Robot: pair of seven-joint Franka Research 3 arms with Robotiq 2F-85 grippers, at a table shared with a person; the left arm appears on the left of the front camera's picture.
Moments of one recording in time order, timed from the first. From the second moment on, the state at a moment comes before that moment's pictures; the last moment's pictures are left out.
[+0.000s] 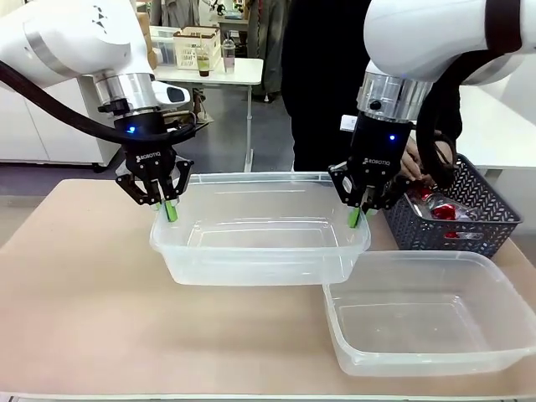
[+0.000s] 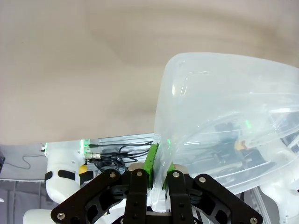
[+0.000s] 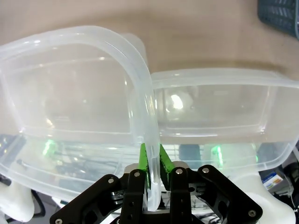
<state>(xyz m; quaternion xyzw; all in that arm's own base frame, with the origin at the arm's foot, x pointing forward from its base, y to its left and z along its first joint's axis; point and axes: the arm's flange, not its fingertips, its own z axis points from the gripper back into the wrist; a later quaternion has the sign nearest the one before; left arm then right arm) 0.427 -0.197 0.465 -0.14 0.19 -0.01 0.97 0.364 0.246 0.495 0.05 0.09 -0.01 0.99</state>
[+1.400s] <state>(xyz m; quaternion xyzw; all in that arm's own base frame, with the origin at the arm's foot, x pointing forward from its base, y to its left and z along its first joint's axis) 0.427 -0.197 0.465 -0.14 0.19 -0.01 0.97 0.364 0.246 0.495 0.05 0.09 -0.01 0.99</state>
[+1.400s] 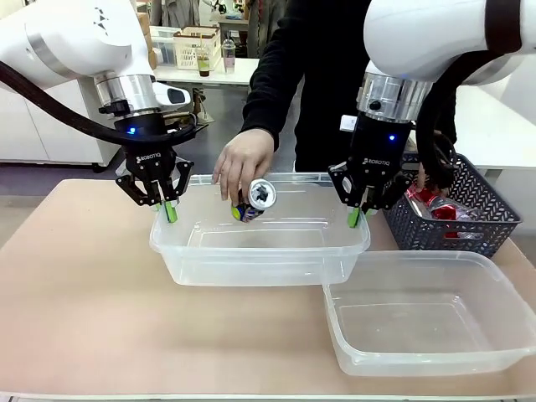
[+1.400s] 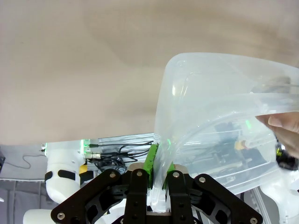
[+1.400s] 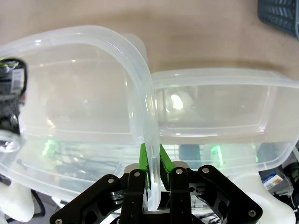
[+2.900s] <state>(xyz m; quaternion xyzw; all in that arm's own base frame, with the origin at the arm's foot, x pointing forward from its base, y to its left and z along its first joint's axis) 0.427 -0.197 0.465 -0.14 0.19 -0.01 0.97 0.364 0.246 0.495 0.05 0.09 -0.01 0.99</state>
